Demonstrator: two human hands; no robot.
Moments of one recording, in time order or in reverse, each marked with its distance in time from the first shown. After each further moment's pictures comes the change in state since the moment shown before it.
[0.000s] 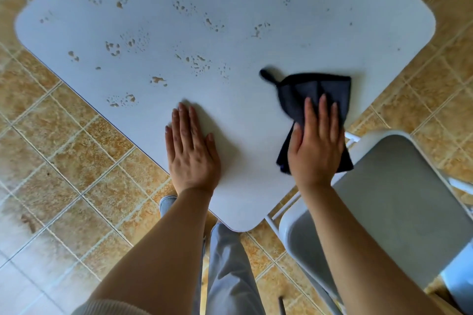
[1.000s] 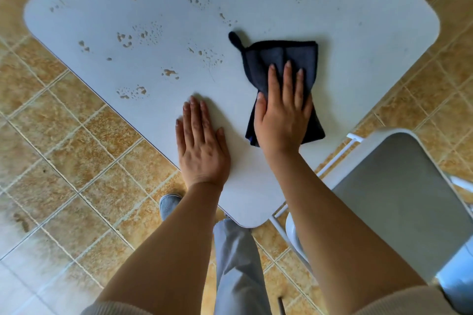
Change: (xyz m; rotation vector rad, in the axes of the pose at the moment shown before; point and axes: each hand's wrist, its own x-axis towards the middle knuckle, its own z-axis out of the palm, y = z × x) left_hand -0.001 -0.003 -0.002 -0.051 0.003 -0.002; right_hand 0.029 -0.086 0.019 0.056 0.049 -0.048
